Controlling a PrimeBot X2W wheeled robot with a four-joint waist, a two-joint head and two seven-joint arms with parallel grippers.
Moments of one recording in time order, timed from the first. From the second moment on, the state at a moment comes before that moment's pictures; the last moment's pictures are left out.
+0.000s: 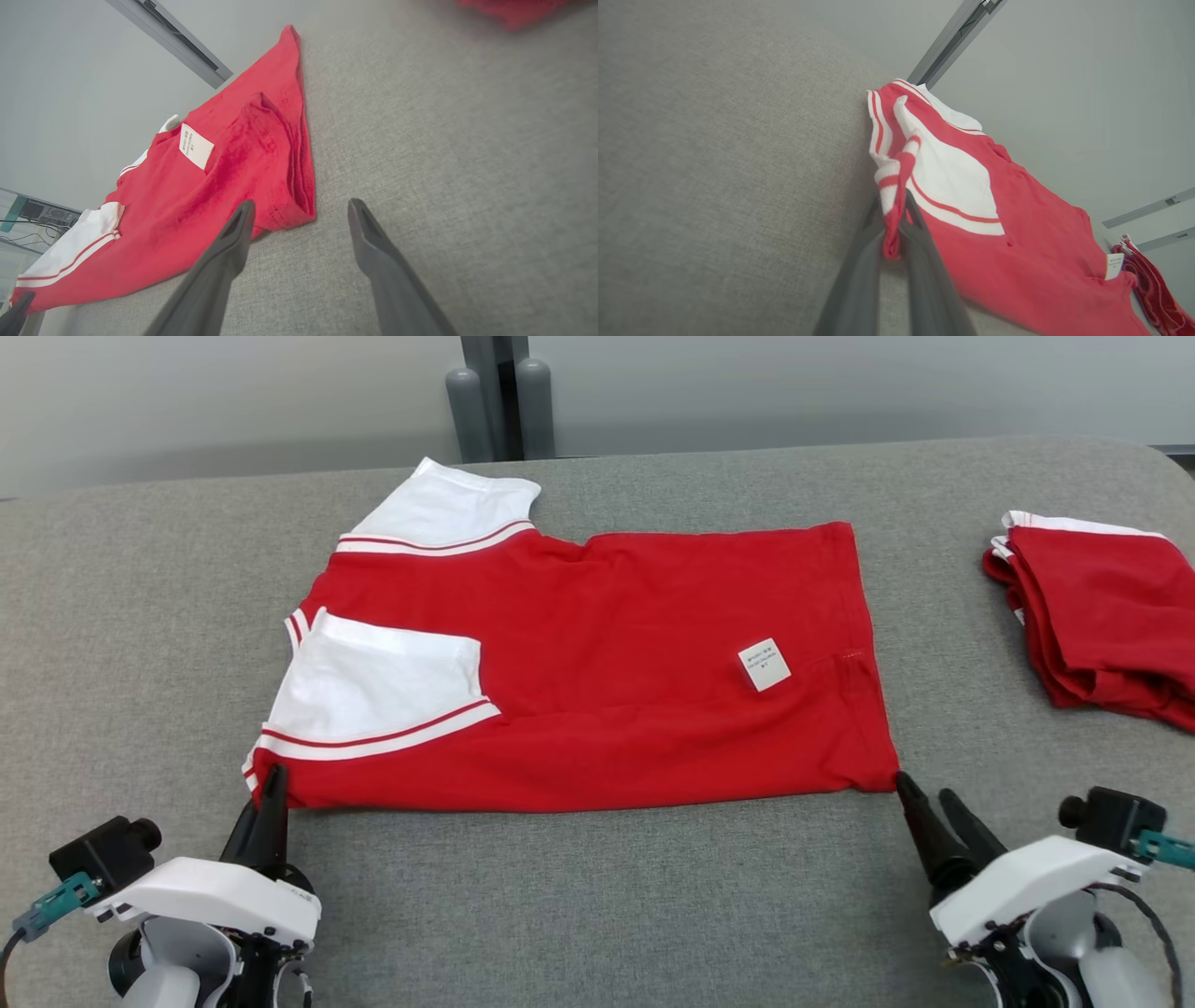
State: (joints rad) left arm -0.15 0.25 -0.18 0.31 -0.94 0.04 -0.07; right arm -0.15 -0.05 0.00 0.31 0.71 0.13 0.17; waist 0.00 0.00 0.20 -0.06
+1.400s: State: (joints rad) left arm 0.10 0.24 -0.21 -0.01 -0.92 0.13 -0.11; right arm -0.12 -0.07 0.00 0.19 0.61 0.13 0.29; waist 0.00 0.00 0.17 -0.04
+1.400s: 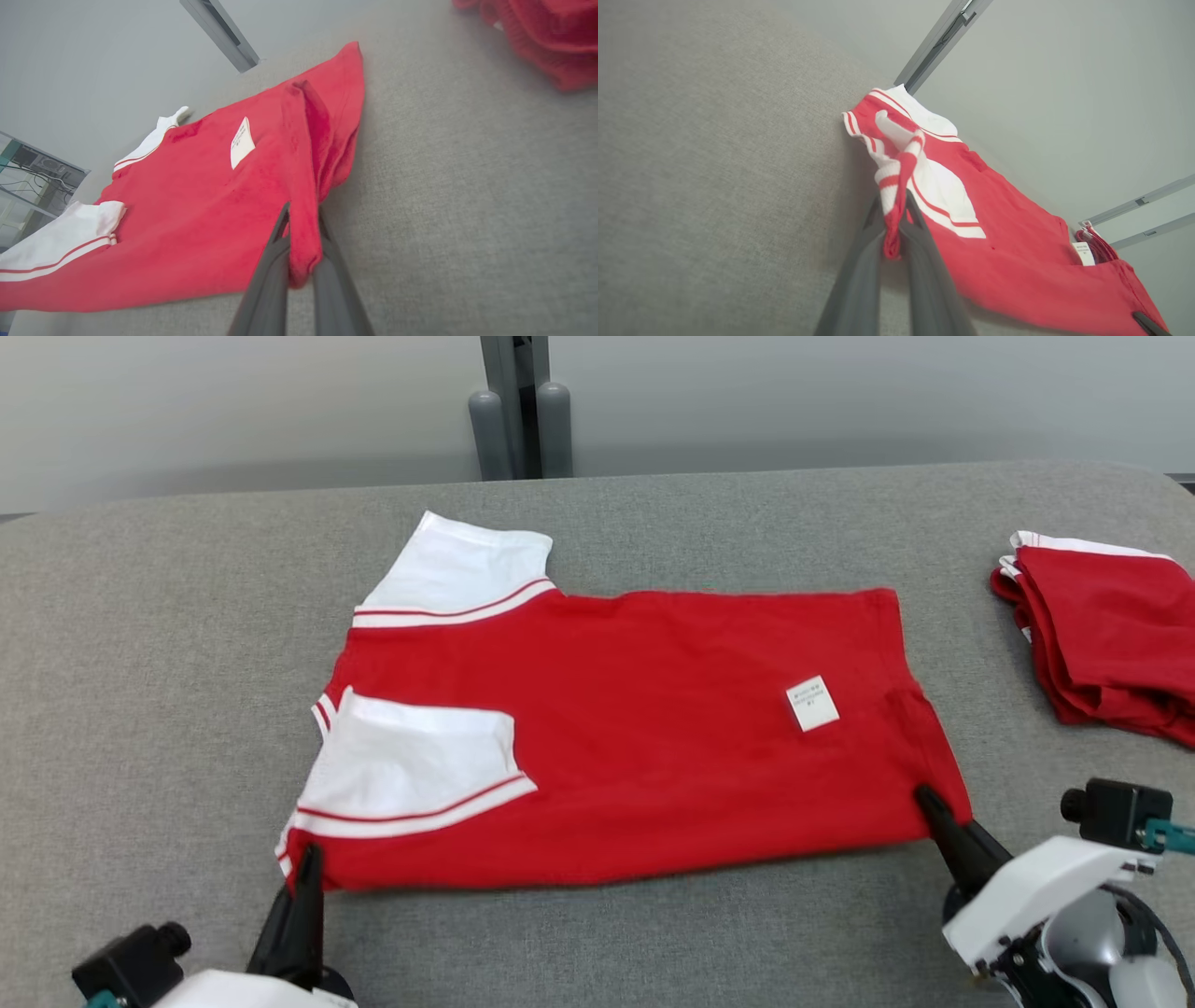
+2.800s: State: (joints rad) left arm 0.26 0.32 -0.22 0.02 -0.88 0.25 -0.07; right arm 0.06 -0.05 -0.16 0.06 0.57 0.13 0.37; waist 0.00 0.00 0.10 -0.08
